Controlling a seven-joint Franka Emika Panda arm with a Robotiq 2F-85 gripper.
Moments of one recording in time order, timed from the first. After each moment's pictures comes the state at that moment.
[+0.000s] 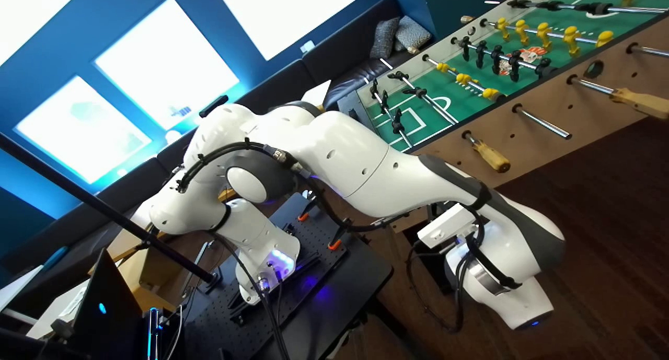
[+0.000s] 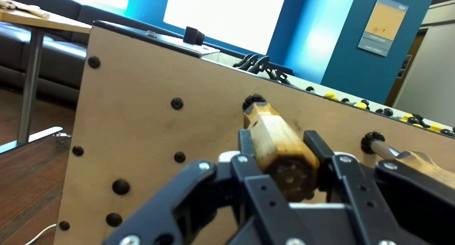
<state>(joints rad) -0.98 1.22 -0.15 -1.47 1.19 1.18 0.04</state>
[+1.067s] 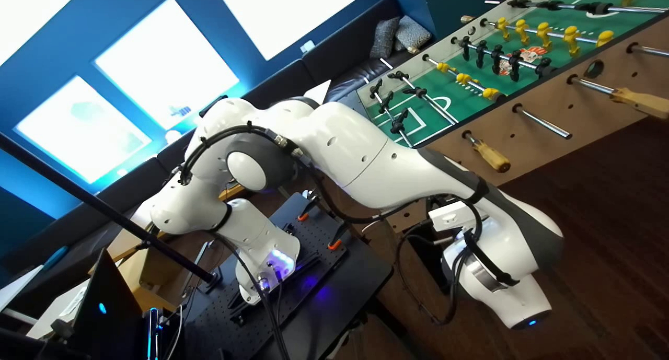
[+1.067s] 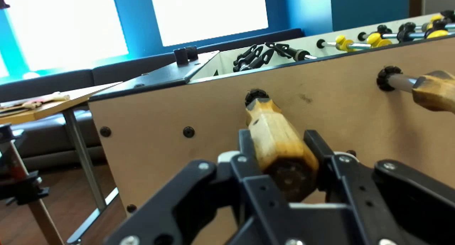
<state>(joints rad) -0.92 1.21 -0.23 -1.50 1.24 1.17 0.50</state>
